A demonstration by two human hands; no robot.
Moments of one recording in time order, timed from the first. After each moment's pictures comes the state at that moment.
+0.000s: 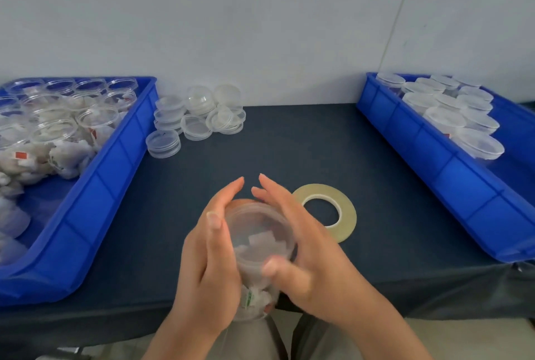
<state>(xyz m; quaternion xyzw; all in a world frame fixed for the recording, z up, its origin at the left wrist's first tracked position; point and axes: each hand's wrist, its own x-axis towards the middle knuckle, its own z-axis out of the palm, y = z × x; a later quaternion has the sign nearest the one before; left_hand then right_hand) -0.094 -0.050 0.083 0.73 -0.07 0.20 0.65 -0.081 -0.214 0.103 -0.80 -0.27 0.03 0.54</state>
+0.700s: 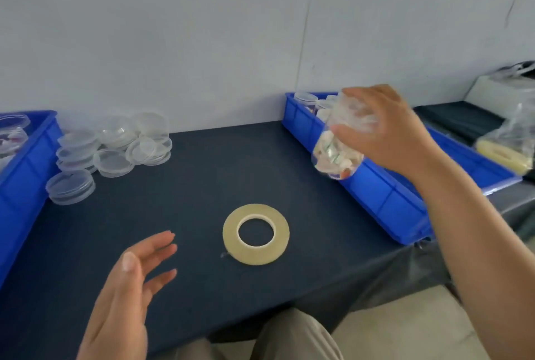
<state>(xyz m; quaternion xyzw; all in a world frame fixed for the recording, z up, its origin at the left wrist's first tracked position) -0.072 -0.044 0.074 0.62 0.00 0.09 0.78 0.005 -0.414 0.226 -0.94 0.01 -0.24 0.26</state>
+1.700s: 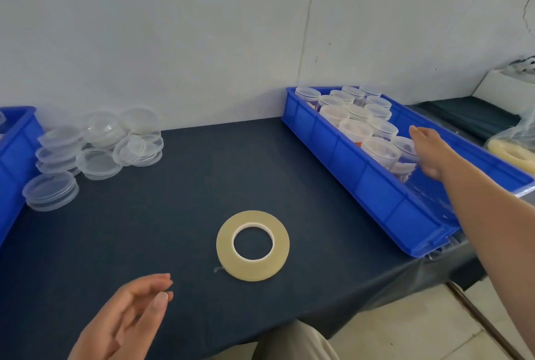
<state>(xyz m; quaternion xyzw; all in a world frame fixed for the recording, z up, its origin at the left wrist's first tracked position) -0.073 -0.048 0.055 0.77 0.02 0.07 0.63 0.119 -0.615 0.122 -0.81 0.38 -0.14 0.43</state>
